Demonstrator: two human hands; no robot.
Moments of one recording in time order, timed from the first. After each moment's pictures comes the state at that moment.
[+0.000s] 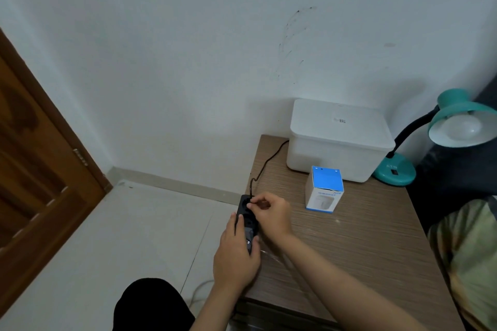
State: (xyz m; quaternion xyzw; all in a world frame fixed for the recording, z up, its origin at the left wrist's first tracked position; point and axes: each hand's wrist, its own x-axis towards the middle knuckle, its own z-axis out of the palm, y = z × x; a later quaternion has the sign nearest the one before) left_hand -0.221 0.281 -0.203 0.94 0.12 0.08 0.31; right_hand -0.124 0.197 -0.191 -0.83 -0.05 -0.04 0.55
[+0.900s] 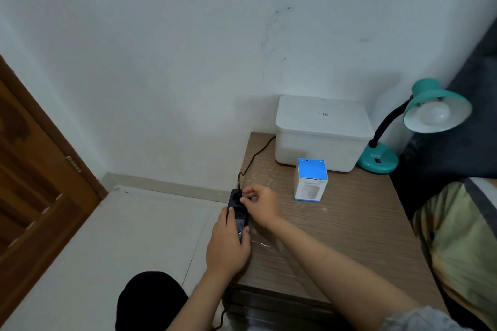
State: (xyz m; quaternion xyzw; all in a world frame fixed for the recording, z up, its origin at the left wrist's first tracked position) left_hand -0.221 0.281 -0.201 0.95 0.10 0.07 0.30; right_hand -0.120 0.189 -0.186 -0.86 -0.07 0.05 0.51
